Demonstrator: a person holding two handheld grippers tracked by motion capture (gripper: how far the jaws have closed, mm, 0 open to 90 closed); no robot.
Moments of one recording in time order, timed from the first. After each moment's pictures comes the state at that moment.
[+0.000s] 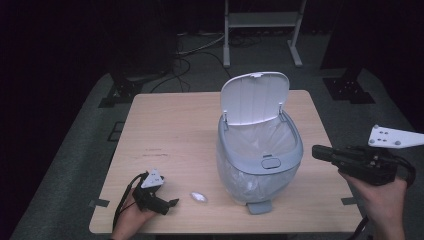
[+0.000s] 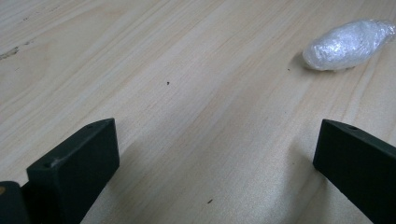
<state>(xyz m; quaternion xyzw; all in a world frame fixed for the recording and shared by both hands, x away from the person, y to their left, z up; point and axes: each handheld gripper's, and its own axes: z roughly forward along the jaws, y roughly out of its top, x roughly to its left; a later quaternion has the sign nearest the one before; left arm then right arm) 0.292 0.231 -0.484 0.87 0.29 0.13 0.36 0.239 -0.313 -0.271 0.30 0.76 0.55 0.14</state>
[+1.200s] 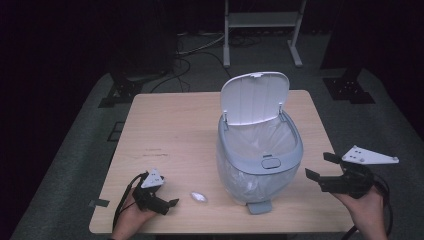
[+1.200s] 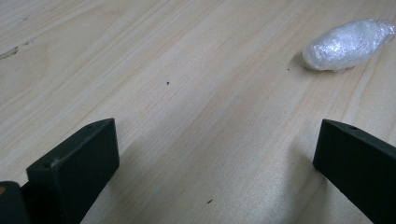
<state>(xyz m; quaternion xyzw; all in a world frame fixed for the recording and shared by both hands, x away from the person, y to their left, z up) 0.292 0.231 -0.484 0.88 0.29 0.13 0.36 0.257 -0.323 -0.369 0.41 0.76 0.46 0.21</state>
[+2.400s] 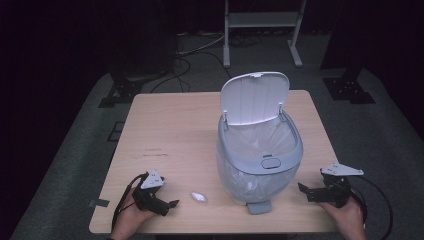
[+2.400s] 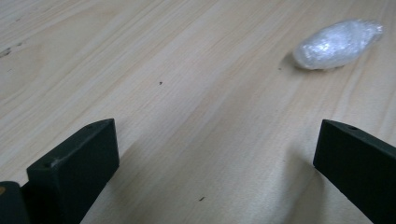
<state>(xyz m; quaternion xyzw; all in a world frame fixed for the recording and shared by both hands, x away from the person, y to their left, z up) 0.289 0.231 -0.482 0.88 0.29 0.12 0.37 0.279 -0.328 -0.471 0.47 0.77 0.37 0.21</state>
